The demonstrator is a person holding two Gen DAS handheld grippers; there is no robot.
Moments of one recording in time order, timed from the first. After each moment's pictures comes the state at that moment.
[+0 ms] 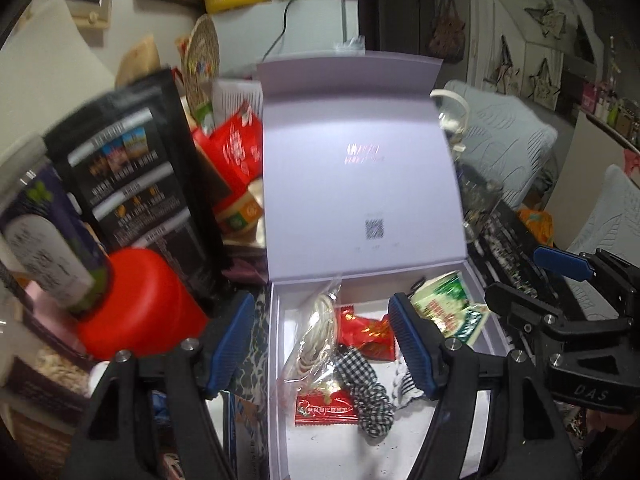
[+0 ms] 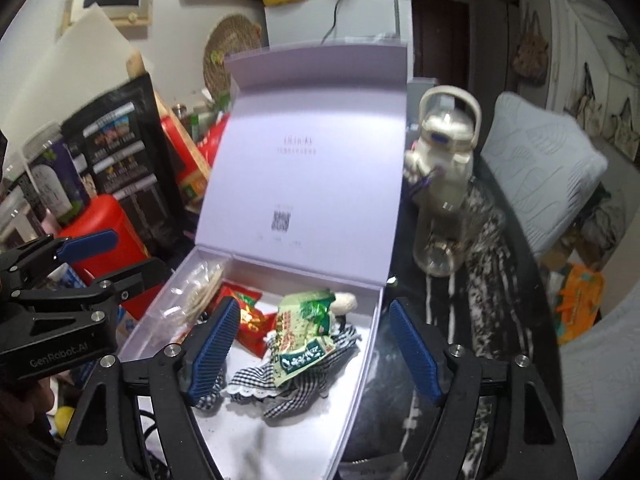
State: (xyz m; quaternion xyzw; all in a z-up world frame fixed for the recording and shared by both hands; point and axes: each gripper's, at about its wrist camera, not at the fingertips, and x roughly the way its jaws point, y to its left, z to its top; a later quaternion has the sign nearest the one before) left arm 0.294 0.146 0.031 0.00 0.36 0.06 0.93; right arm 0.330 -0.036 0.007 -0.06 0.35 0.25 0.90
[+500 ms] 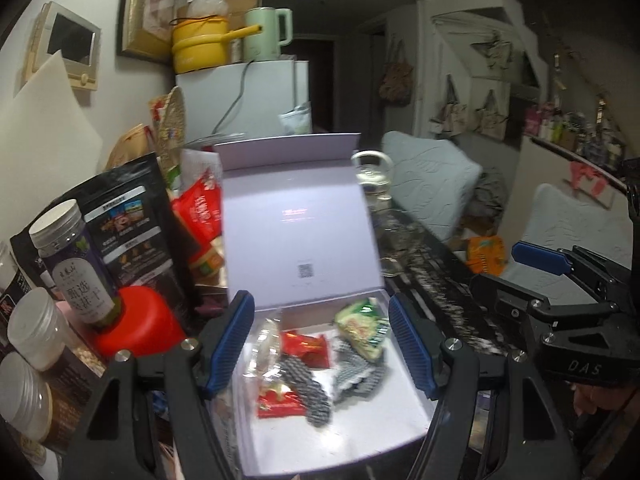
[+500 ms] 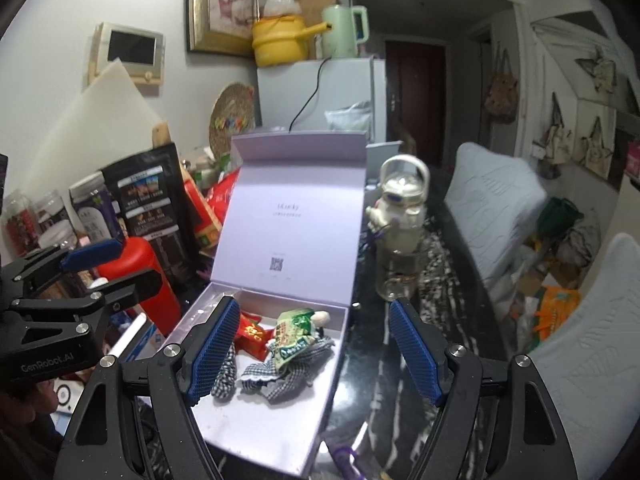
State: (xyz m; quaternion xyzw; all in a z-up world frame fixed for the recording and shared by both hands) left arm 0.224 0.113 0.085 0.00 0.28 -0.03 0.96; right arm 0.255 -0.081 0.071 -0.04 0.27 0.23 0.93
